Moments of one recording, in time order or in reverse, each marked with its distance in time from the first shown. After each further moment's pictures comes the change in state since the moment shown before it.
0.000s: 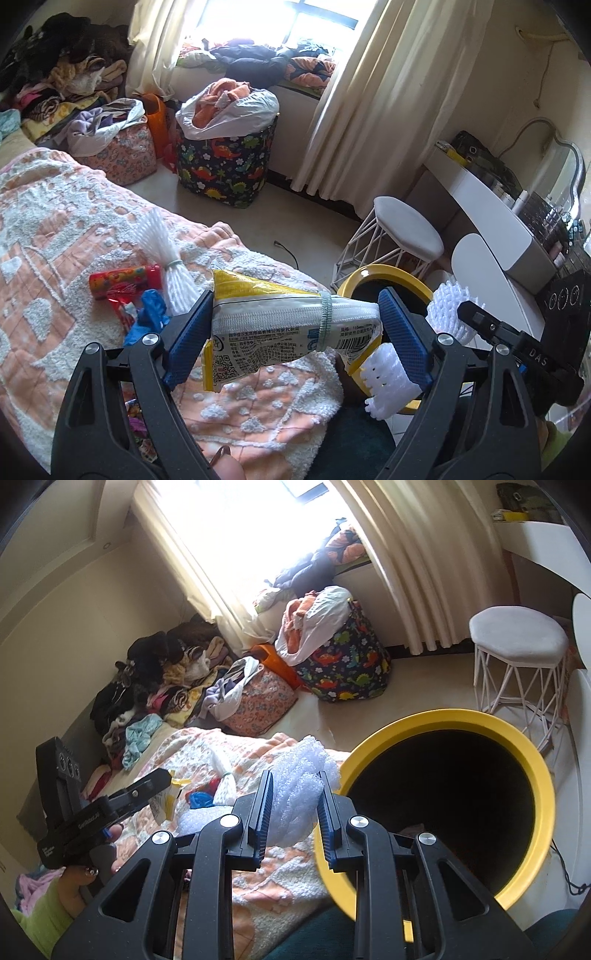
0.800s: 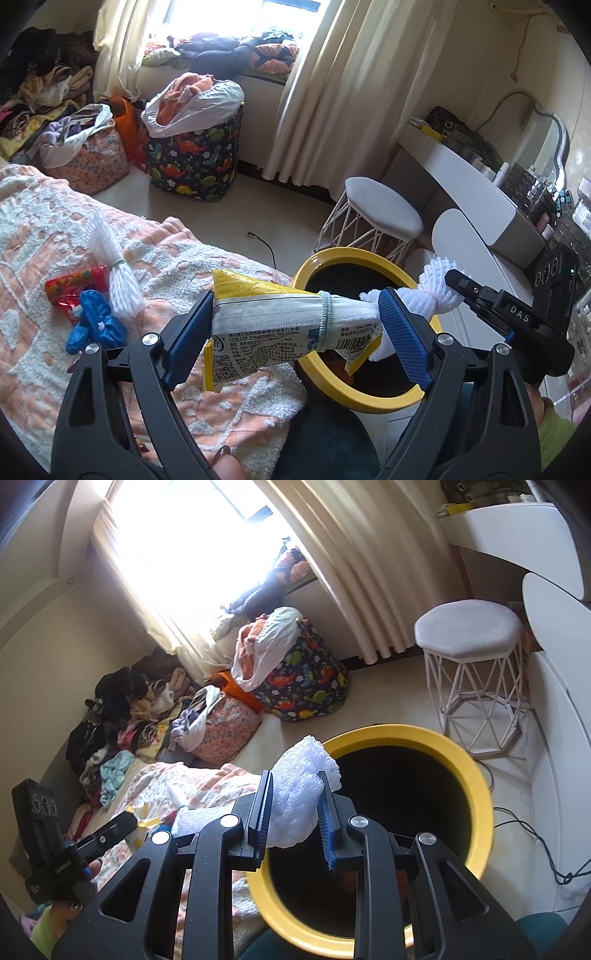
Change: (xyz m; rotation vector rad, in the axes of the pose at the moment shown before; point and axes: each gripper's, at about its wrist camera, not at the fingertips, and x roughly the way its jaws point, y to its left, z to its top) left arm 0.027 -0.052 -0.009 0.084 0.049 -0.066; right arm -0.020 -0.066 0.014 0.115 -0.082 -0.116
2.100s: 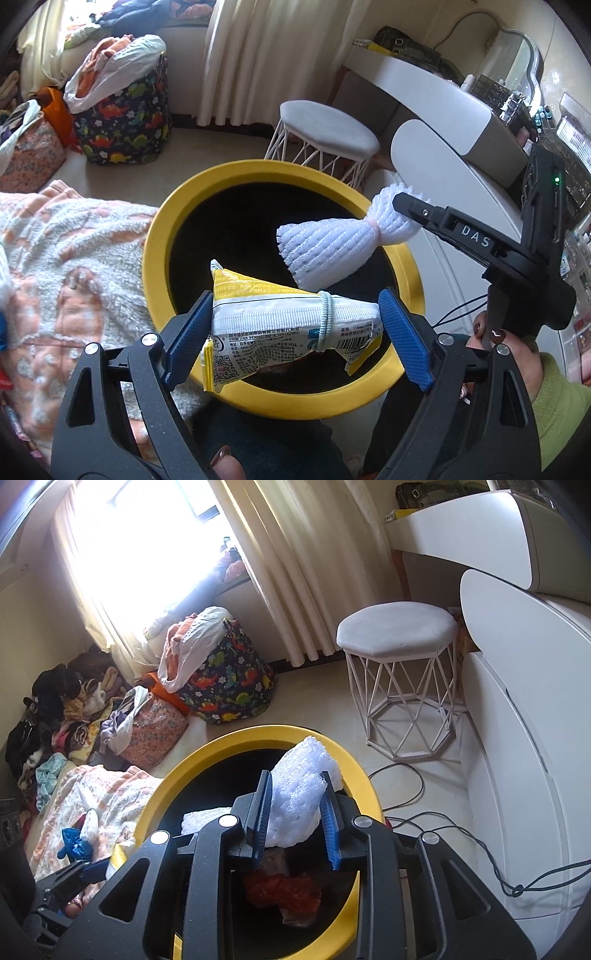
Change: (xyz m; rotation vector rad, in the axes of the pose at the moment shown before) left arm 0.106 -0.085 -0.048 0.158 0.231 -0.130; right arm 0.019 -0.074 -0.011 -0.004 -0.014 -0.268
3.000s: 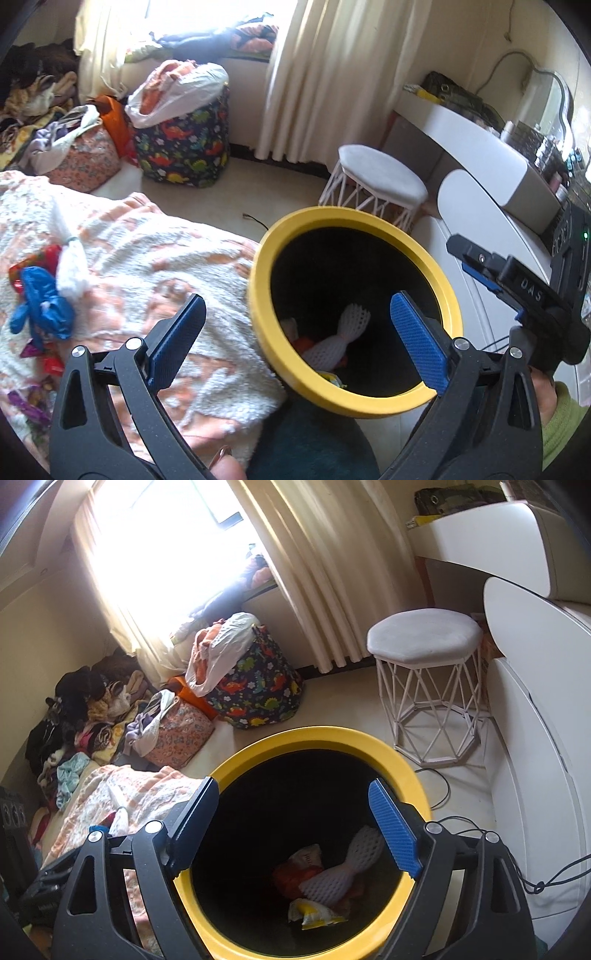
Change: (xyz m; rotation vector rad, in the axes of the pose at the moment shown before) left arm -0.059 0.041 -0.002 -0.100 -0.170 0.180; right arm -0.014 0.031 -0.003 -0.019 -0.029 0.102
